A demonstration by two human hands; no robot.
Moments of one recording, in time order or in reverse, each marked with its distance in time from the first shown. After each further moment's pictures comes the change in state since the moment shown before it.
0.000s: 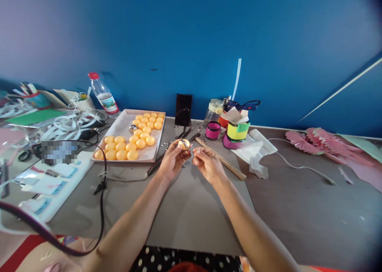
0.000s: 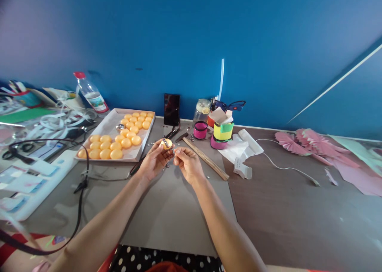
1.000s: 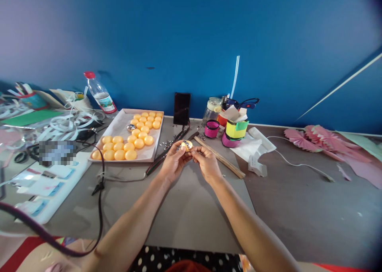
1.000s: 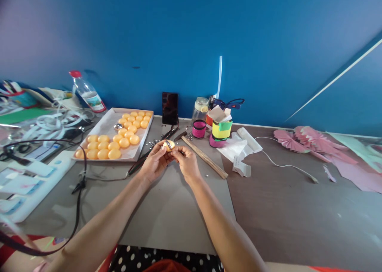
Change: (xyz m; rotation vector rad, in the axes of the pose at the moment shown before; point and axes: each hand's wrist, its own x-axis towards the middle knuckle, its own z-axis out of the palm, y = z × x) left_hand 0.000 -0.012 0.001 0.024 -0.015 0.006; right_hand 0.004 0.011 -0.002 -0.300 0.117 -0.159
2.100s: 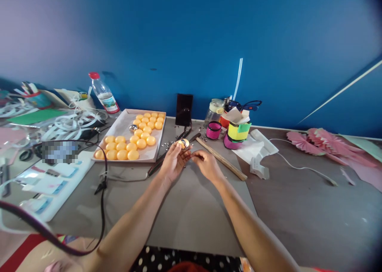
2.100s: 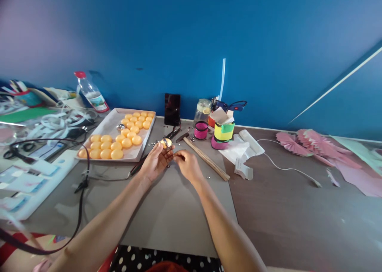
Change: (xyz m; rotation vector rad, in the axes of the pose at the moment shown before) left_hand 0.001 0.008 -0.002 -0.030 0.076 -0.022; right_hand 0.003 0.004 -0.014 -0.536 -0.109 -0.142
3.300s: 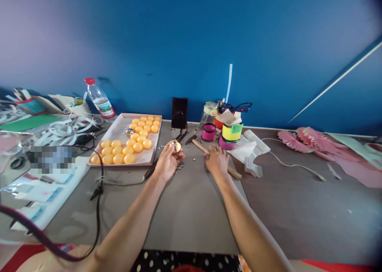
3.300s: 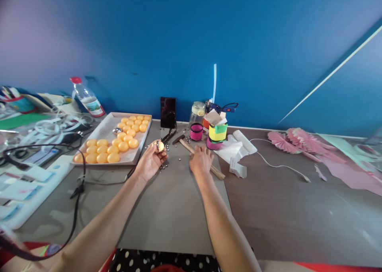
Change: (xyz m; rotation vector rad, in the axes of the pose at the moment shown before) left_hand 0.007 0.005 -0.010 0.008 -0.011 0.054; right_hand 0.011 0.019 -0.036 -1.052 0.277 0.135
